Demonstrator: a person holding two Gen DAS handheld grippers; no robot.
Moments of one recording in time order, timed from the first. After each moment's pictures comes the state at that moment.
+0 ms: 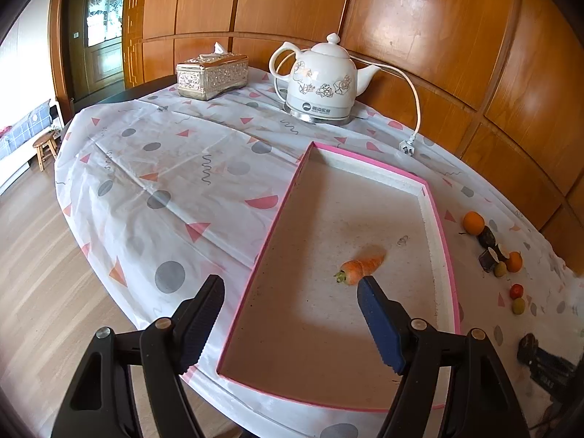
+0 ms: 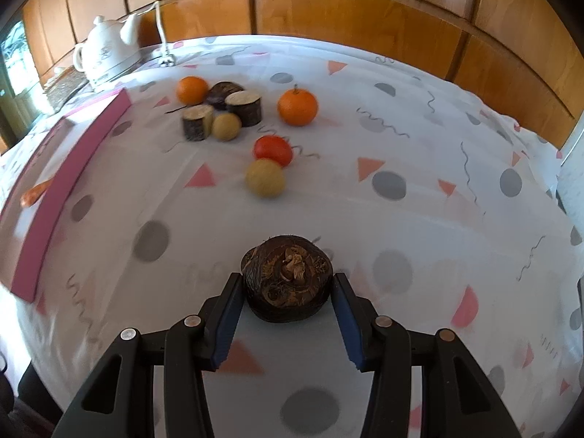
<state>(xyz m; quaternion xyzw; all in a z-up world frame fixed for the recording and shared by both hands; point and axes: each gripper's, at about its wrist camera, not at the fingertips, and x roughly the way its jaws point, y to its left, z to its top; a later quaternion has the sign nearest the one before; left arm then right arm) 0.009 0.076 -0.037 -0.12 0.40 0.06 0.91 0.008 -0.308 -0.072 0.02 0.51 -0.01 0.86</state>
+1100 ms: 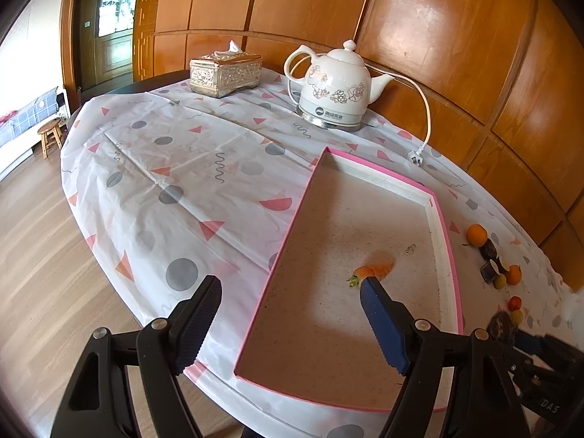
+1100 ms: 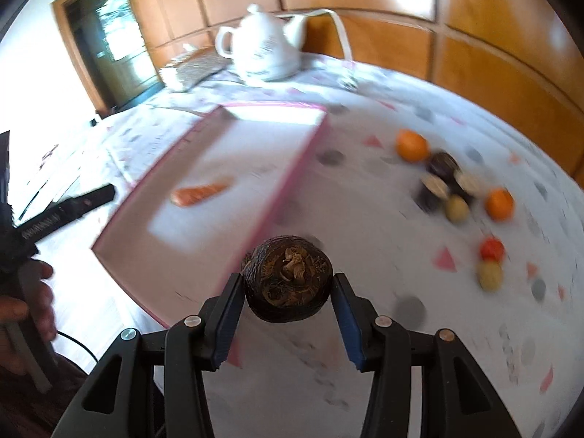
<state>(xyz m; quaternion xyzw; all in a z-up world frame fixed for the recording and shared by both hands) 0.003 0.092 -0.038 -0.15 0.39 0.08 0.91 0.033 -0.151 -0.023 -0.02 0.48 0.21 0.85</state>
